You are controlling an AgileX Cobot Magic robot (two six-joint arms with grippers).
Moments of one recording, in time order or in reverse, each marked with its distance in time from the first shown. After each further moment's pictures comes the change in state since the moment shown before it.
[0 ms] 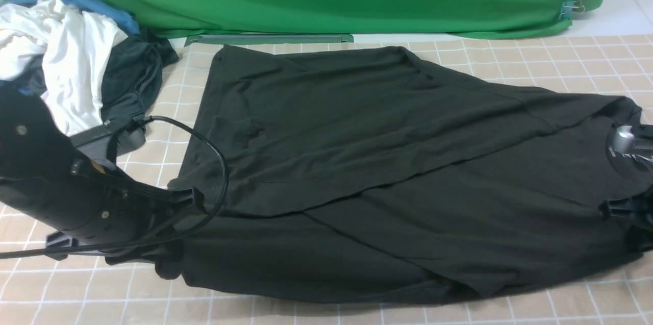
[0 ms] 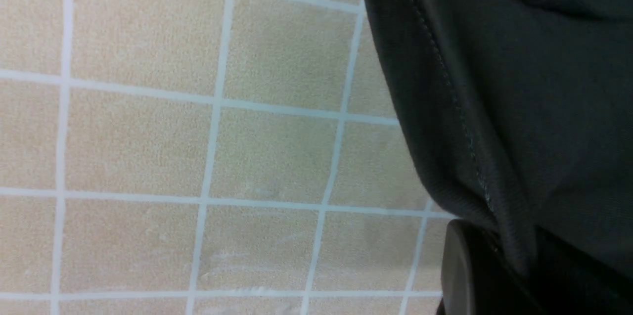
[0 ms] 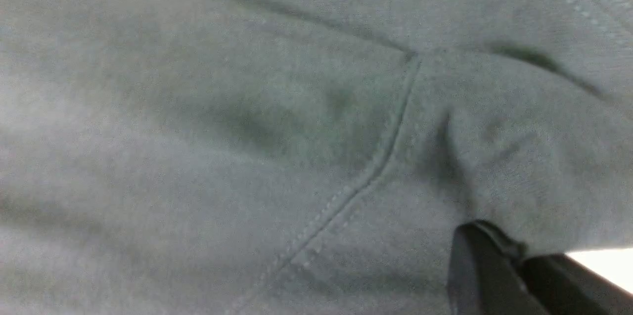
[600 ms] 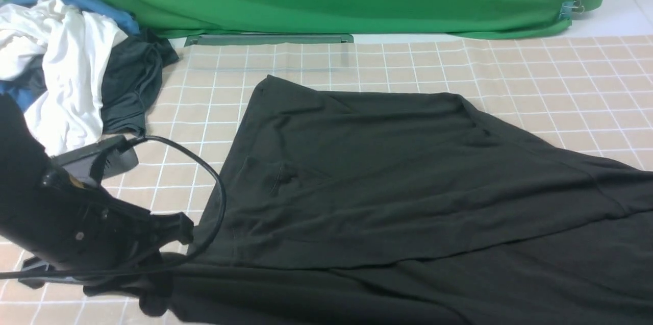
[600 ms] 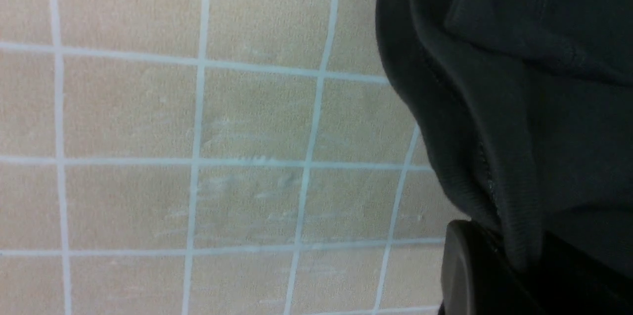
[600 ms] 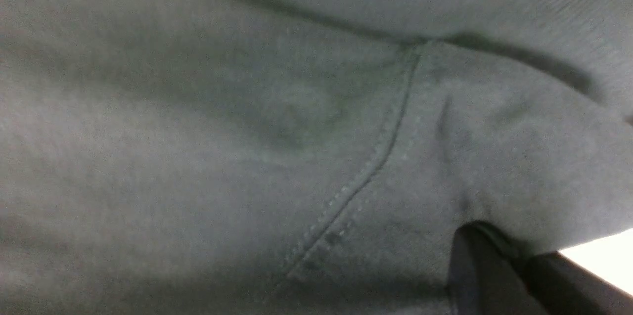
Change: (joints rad) right arm 0.000 -0.216 0.078 -0.184 0.424 0.114; left arm 0.000 -0.070 -0.001 -0.017 0.181 0.012
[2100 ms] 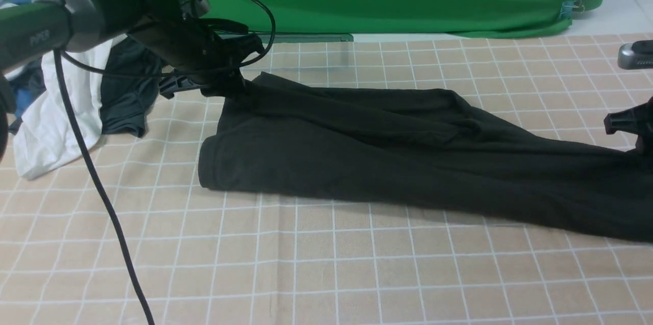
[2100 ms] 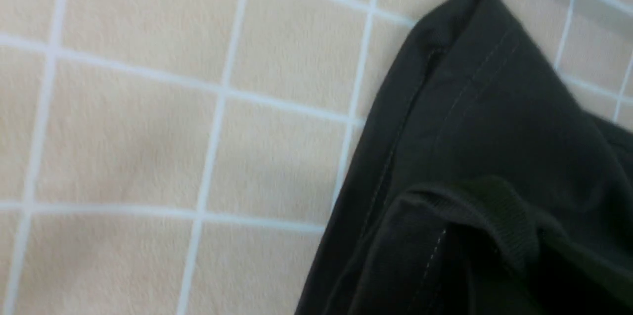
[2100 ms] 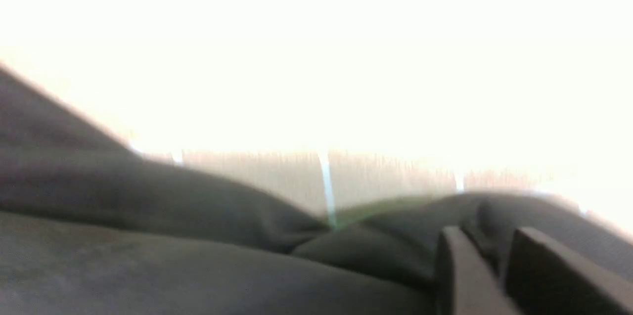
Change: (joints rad) right arm 0.000 0.468 -0.507 -0.049 -0.405 0.057; left arm 0.051 0.854 -0.891 -0.066 -0.298 -0.002
